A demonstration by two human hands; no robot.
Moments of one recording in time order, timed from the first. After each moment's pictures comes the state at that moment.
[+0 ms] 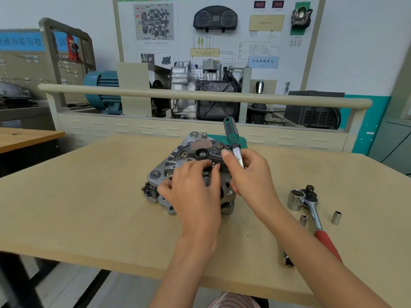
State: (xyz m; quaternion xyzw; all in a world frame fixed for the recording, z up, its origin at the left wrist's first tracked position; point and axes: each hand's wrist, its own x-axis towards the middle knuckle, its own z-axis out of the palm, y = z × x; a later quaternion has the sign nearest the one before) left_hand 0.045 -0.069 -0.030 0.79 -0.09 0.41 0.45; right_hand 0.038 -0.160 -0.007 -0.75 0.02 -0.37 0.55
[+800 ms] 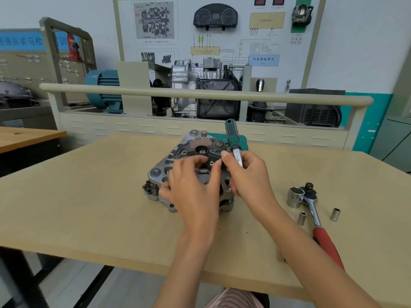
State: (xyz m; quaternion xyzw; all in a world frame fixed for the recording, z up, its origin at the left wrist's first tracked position) left_hand 0.043 -0.073 -0.030 0.75 -0.06 0.38 0.54; right_hand 0.037 -0.160 -0.012 -0.73 0.04 -0.34 0.59
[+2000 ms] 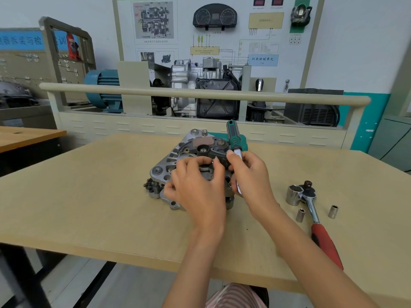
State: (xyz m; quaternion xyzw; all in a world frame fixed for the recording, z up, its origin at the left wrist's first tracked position) left_hand 0.047 -0.088 -0.034 0.73 -0.01 0.40 0.55; right_hand 0.030 -0.155 -0.011 -0.71 0.05 -0.34 0.61
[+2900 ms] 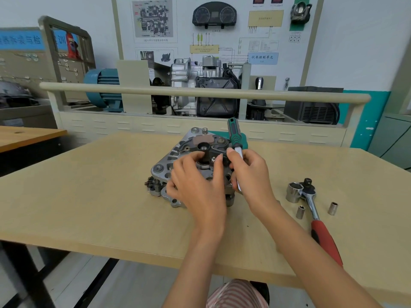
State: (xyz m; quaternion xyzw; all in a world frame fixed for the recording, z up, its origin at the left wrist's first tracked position) left_hand 0.045 -0.087 -0.037 0.72 -0.03 0.42 0.56; right_hand 0.029 -0.153 -0.011 -0.71 0.06 -0.35 0.61
